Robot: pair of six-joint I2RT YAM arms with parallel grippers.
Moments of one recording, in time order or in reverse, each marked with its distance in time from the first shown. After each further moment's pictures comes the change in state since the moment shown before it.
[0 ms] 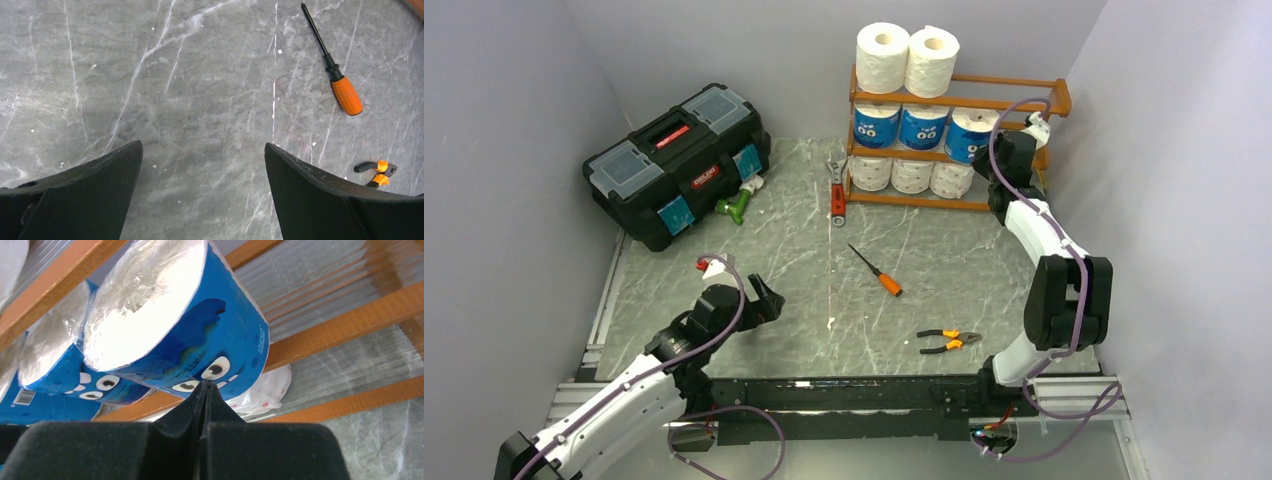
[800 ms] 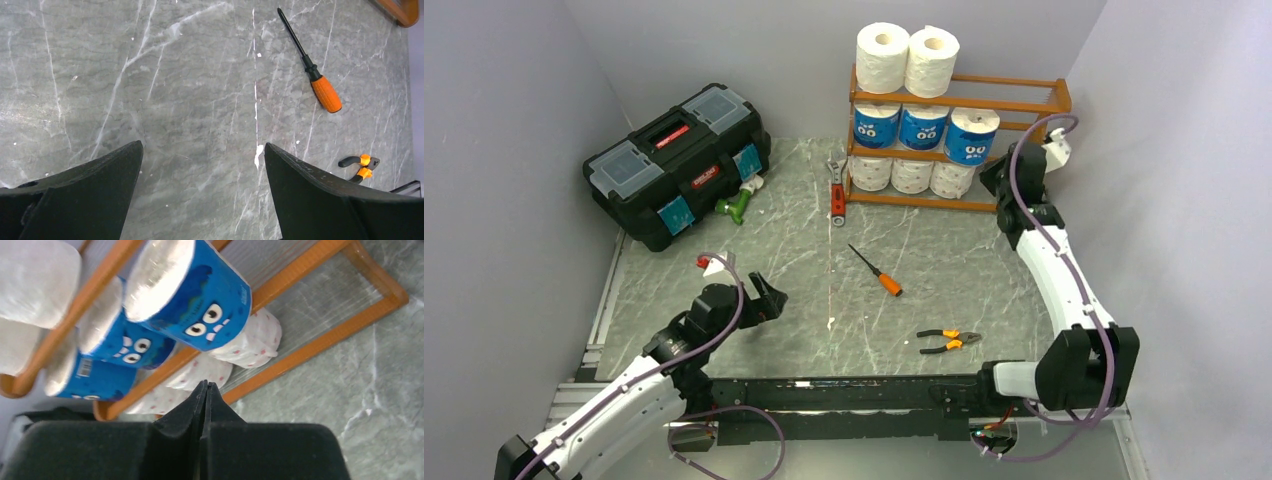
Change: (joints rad) left arm 0.000 -0.008 0.006 0.036 0.031 0.018; right arm 0.060 -0.298 -0.002 -0.363 0.164 0.204
